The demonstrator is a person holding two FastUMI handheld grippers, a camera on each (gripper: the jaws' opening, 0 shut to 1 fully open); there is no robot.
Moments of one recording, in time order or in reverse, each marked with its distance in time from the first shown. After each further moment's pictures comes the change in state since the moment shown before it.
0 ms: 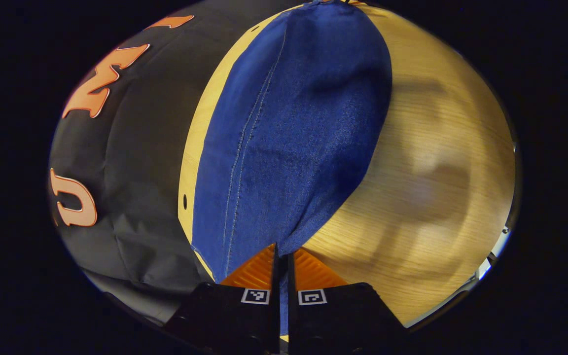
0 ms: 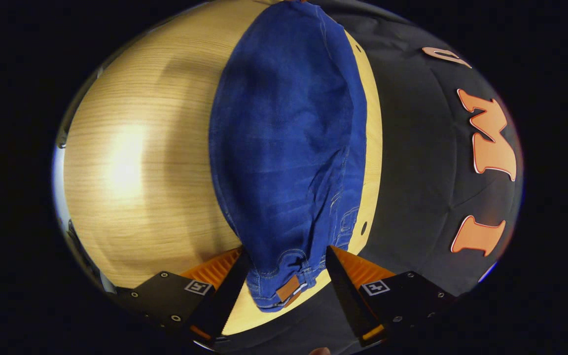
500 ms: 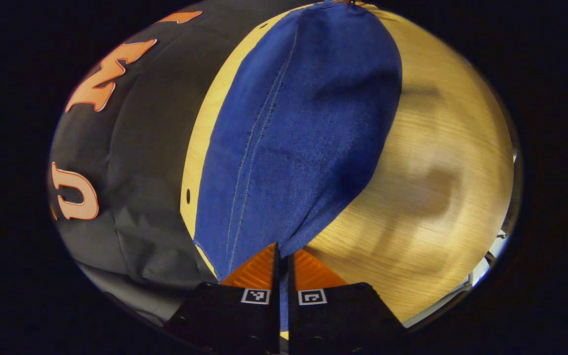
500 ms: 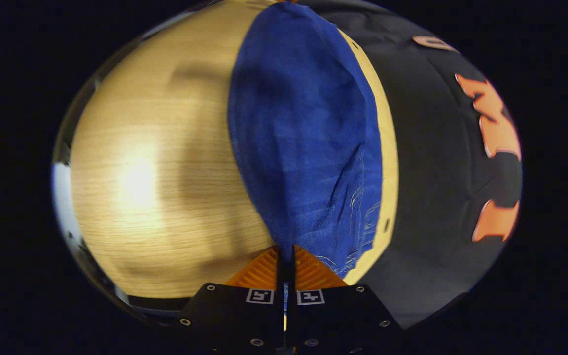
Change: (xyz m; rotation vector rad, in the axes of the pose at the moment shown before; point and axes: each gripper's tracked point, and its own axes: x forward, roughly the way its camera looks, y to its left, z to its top) left arm -0.008 0.007 0.006 -0.047 0.034 0.009; right arm -0.004 0.035 -0.008 0.170 -0.059 0.206
